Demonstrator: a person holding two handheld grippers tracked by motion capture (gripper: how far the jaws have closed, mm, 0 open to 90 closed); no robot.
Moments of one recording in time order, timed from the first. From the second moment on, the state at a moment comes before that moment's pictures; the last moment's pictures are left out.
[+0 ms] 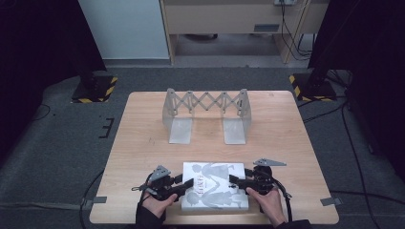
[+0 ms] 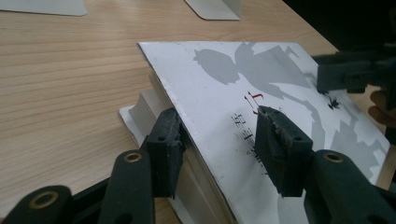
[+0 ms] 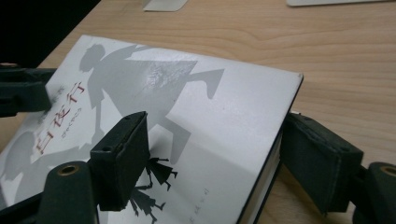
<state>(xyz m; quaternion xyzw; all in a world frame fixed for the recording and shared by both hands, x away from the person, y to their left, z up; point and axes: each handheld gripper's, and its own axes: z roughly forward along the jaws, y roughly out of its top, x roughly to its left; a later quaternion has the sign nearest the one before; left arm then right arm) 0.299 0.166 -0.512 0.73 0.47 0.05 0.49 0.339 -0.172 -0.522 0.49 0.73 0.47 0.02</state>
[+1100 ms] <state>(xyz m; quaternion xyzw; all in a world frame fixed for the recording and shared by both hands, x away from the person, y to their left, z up) 0.302 0.159 -0.526 0.74 0.47 0.06 0.48 0.338 -0.179 -0.522 0.49 0.74 0.46 0.04</state>
